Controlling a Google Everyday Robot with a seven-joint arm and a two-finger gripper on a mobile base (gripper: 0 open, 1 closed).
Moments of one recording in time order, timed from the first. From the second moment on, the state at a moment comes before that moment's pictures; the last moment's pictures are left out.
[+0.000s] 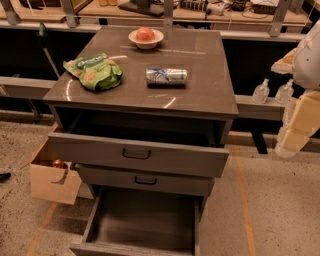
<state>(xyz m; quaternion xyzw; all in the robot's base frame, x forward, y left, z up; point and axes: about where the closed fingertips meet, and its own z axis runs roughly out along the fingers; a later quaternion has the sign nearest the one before) 0.438 -0.217 0.976 -0.60 0.78 -0.03 0.16</state>
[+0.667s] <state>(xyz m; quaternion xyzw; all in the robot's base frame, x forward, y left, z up) 0.465 -0.213 0.979 -0.62 0.76 -0.03 0.18</state>
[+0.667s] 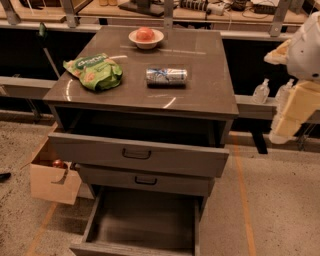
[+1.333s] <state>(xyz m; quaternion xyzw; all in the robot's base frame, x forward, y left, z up) 0.575 -0.181 0.962 -0.62 0.74 0.02 0.27</state>
